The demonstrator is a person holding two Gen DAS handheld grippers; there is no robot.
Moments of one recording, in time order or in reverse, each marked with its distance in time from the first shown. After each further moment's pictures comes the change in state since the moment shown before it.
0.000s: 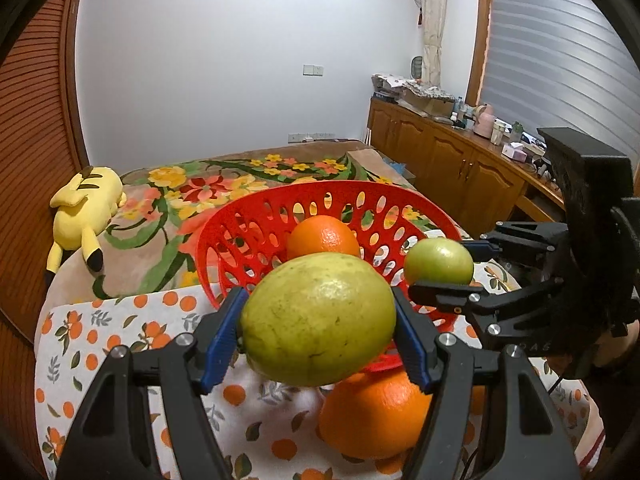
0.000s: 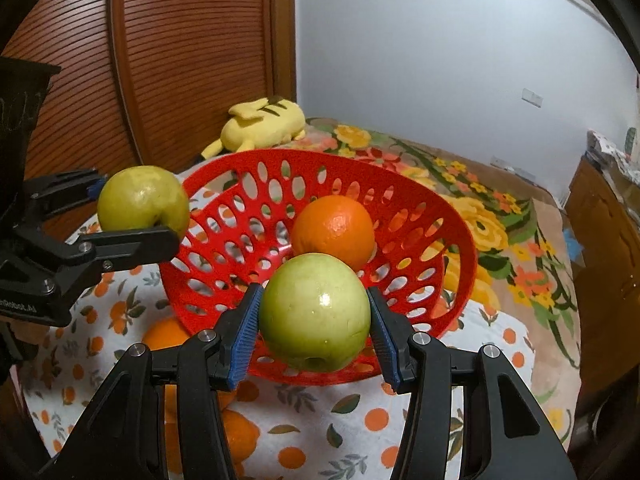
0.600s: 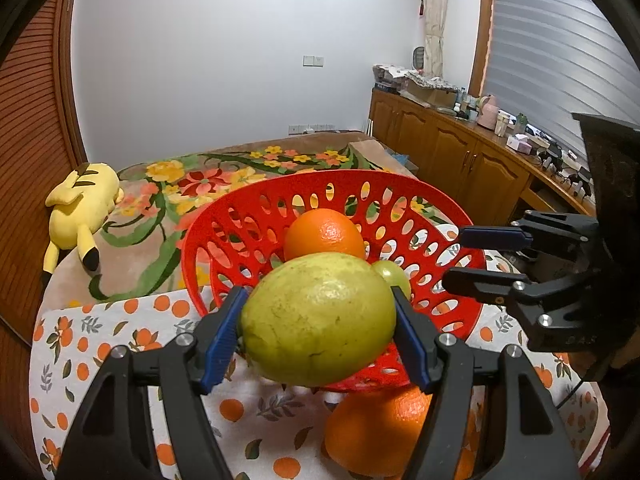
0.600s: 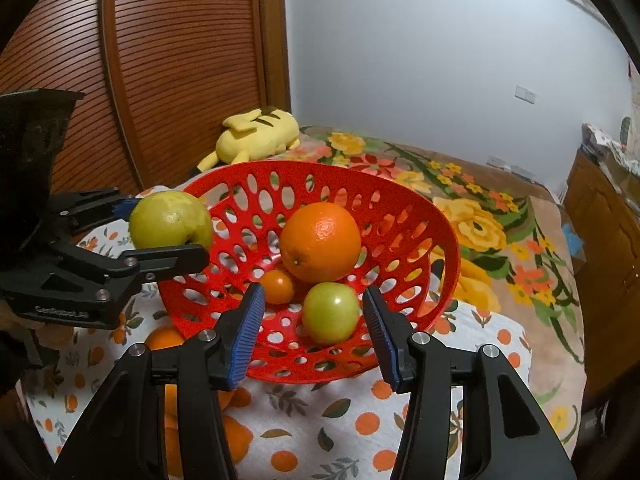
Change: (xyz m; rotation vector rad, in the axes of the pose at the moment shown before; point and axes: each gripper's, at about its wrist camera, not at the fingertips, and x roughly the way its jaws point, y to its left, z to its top) left arm 0.025 -0.001 0.003 0.011 0.031 0.008; right arm -0.012 -0.012 0.001 0.037 -0.039 -0.007
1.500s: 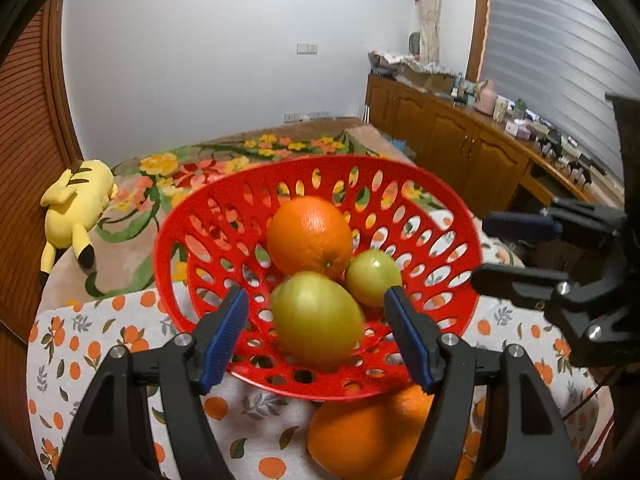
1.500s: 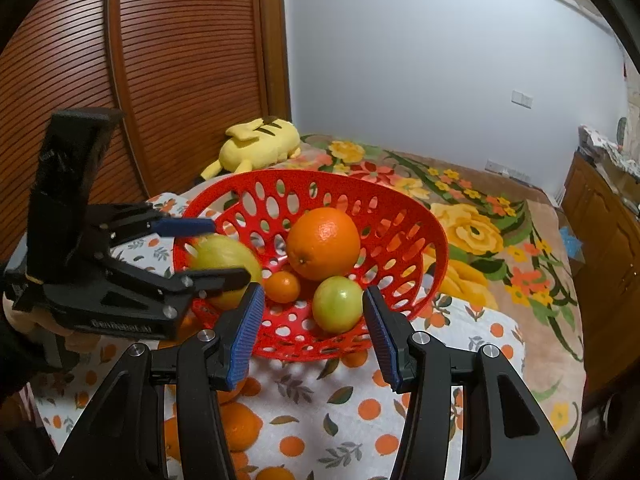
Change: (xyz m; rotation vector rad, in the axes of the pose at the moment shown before) left arm 0.012 -0.012 0.004 0.015 0.039 -0.008; right arm -0.022 0.003 -0.004 0.005 -0.027 -0.002
